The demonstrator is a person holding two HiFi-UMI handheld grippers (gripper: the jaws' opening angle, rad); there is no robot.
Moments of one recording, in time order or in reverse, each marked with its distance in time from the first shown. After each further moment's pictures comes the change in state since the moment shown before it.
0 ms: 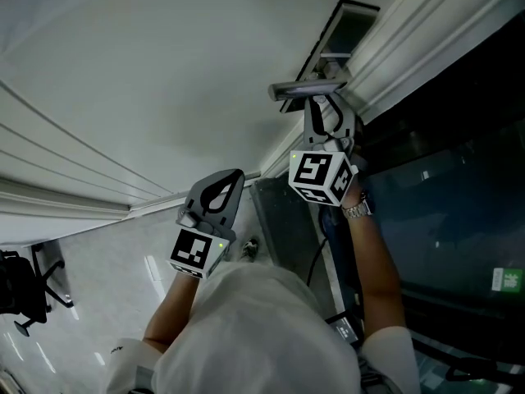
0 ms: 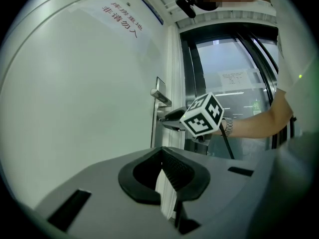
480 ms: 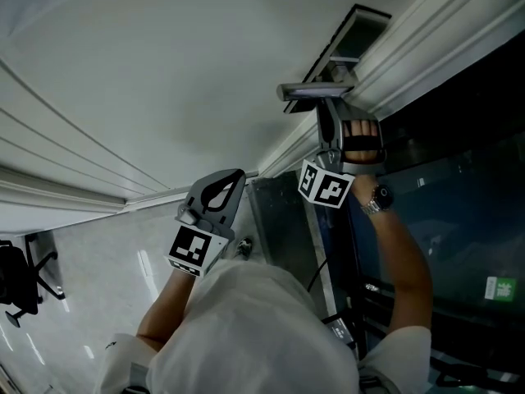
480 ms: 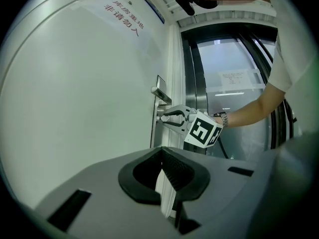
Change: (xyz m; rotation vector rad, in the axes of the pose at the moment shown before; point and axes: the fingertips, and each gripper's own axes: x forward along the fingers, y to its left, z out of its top) left arm -0.002 0.001 -0.007 -0.019 0.019 -0.001; right arm 0.001 0.012 -0.007 -0.782 -0.084 -0.145
